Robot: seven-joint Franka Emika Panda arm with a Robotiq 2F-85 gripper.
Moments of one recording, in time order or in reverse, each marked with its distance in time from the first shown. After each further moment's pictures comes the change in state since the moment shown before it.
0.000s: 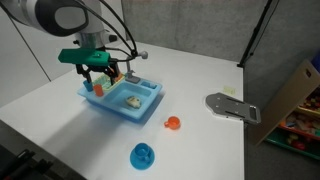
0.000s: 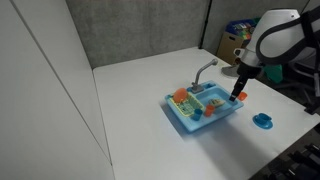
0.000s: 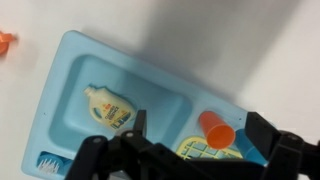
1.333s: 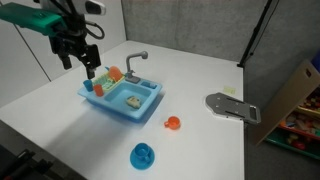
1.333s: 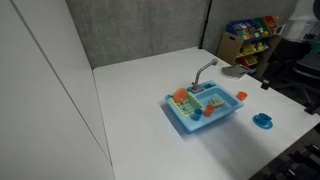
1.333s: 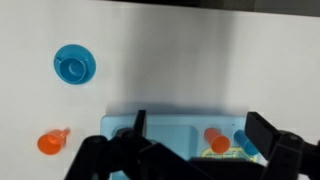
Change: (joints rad) arm 0.020 -0.391 -0.109 -0.130 -0.004 -0.365 0.354
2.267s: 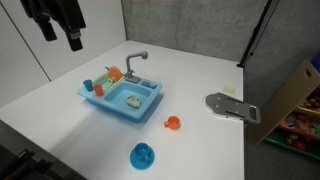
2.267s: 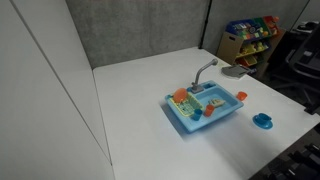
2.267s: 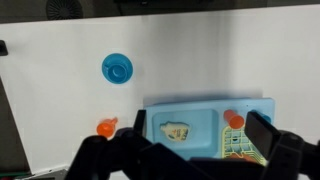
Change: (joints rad) arm -0.044 -0.296 -0.051 0.004 -0.116 -0.213 0.096
